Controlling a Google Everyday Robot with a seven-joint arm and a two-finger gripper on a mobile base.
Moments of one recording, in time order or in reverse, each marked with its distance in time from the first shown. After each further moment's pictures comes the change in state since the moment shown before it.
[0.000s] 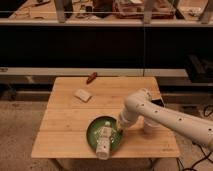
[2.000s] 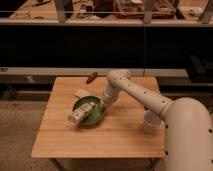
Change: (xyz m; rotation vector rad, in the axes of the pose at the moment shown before) arm 0.158 -0.012 0.029 0.094 -0.047 0.178
